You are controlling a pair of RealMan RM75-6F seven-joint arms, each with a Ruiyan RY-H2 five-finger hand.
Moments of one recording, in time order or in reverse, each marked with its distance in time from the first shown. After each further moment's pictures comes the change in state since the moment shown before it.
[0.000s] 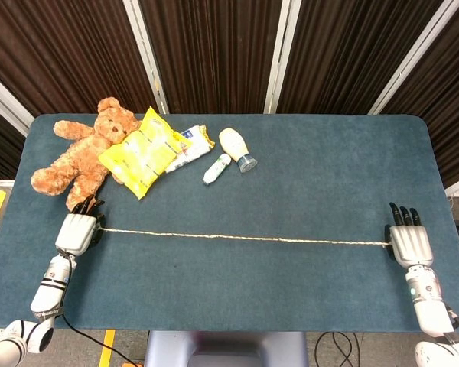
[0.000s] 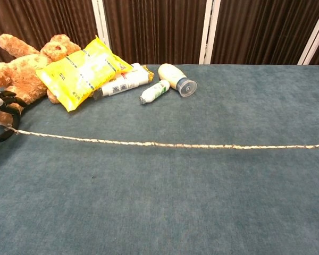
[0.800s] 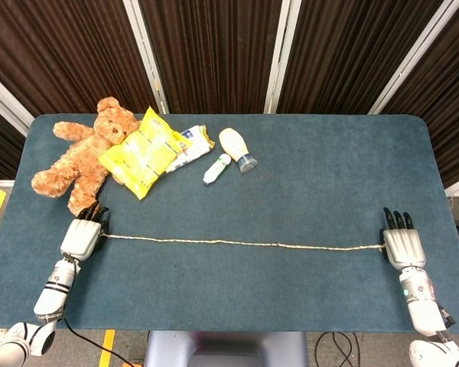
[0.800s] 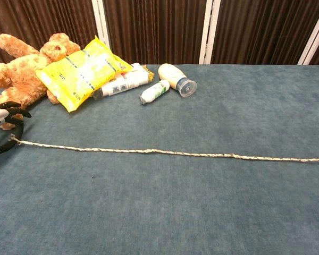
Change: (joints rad) left arm 0.008 -0.041 0.026 0.063 0.023 -0.024 -0.010; right arm 0.015 -0.056 -0.014 0.072 0.010 -0.037 -0.046
